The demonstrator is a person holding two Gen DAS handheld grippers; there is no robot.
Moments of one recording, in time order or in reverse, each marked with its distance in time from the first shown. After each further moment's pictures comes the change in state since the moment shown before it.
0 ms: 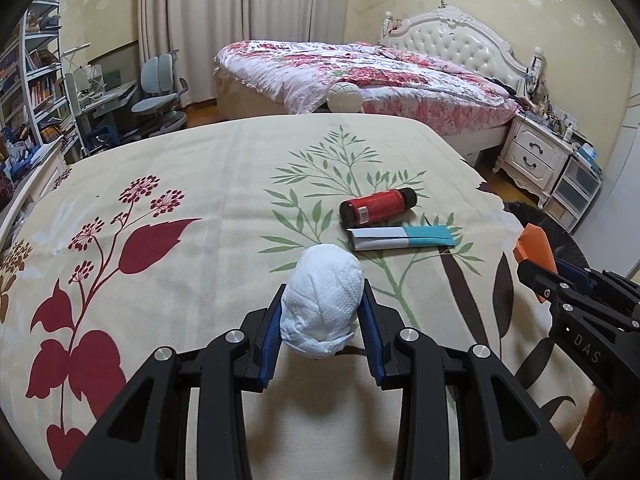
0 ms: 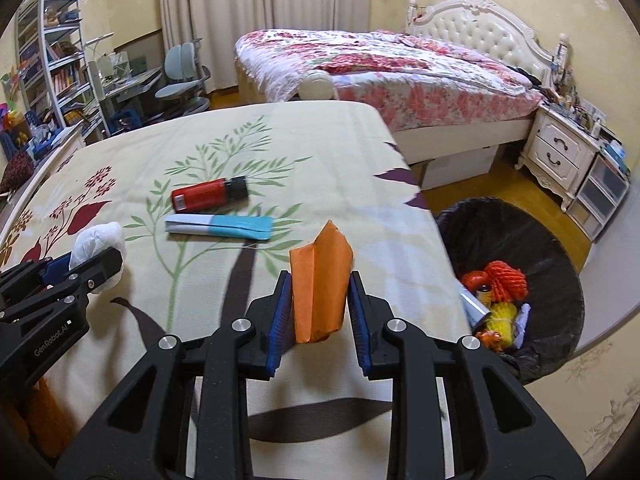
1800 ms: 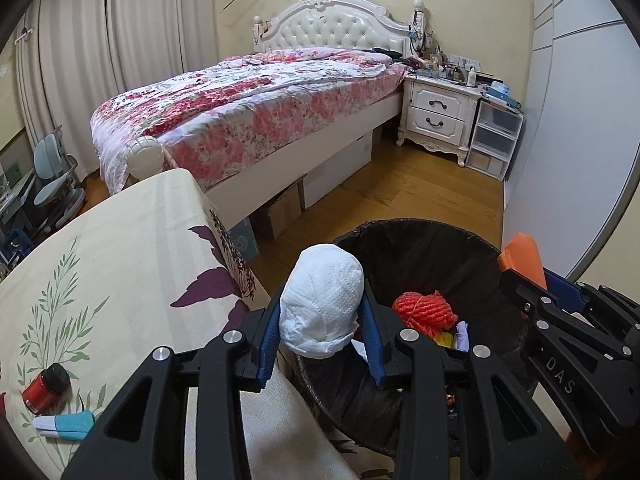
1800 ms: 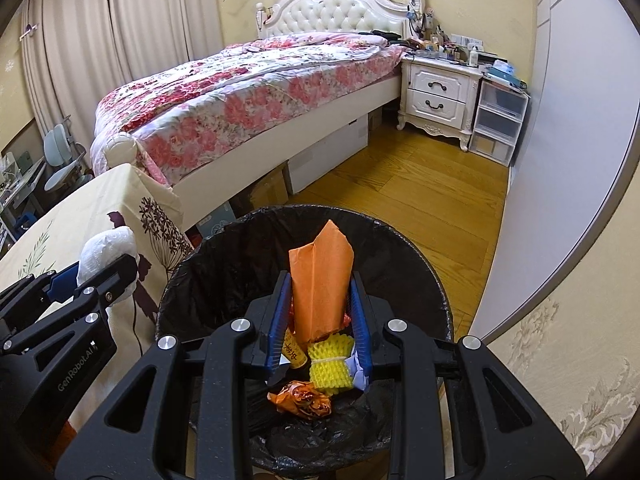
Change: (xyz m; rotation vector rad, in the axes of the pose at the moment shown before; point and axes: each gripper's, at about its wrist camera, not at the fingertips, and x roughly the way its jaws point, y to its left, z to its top) left arm 0.102 -0.265 0.066 0.319 -0.031 -0.214; right arm 0.034 -0.239 0.001 0.377 -0.045 -0.284
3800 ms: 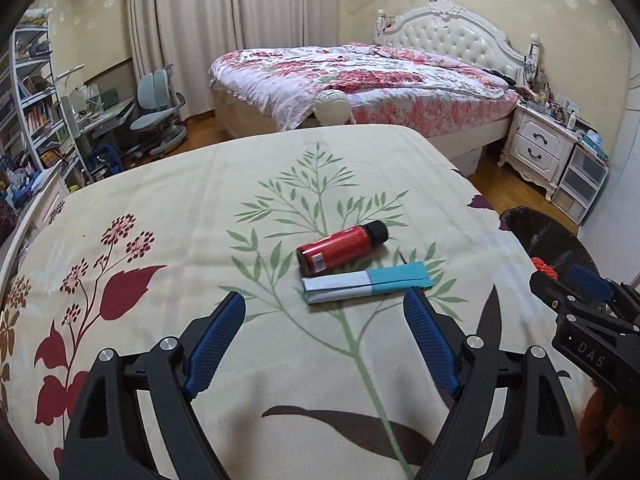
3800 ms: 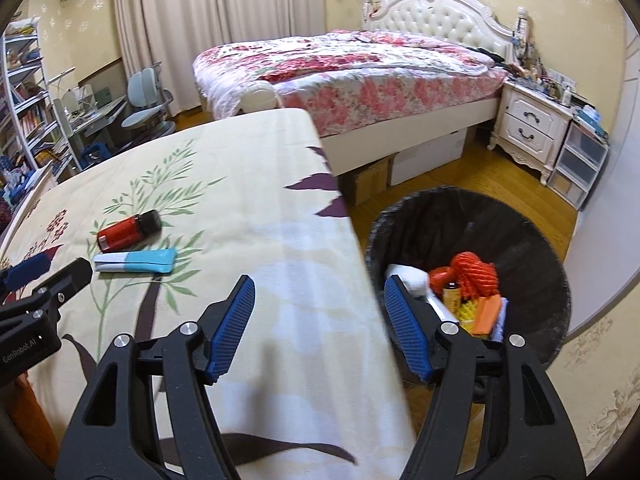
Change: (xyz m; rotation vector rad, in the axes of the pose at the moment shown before) left arm -0.127 0.186 -0.101 -0.283 0.041 0.264; right arm -0.060 0.161 -0.056 -0.252 0.043 0.242
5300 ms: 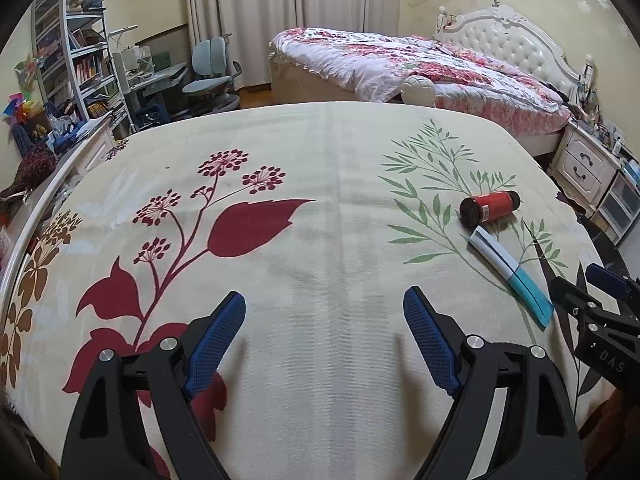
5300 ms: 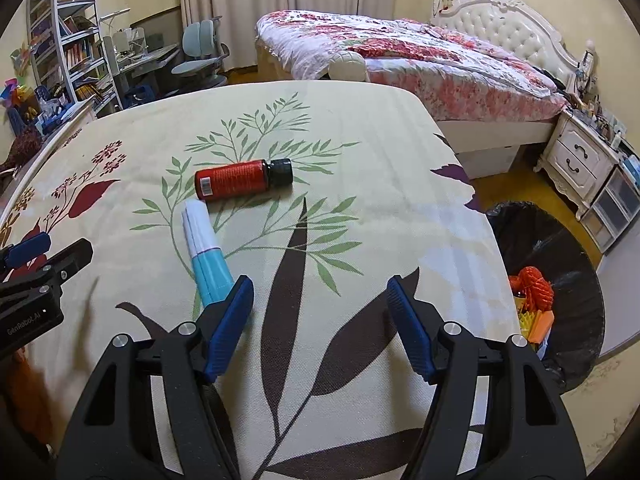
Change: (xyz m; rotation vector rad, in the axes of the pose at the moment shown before) left arm -0.013 0.105 -0.036 -0.127 0.052 0.128; right arm 0.002 0.099 -0.013 -0.203 0.077 0.089
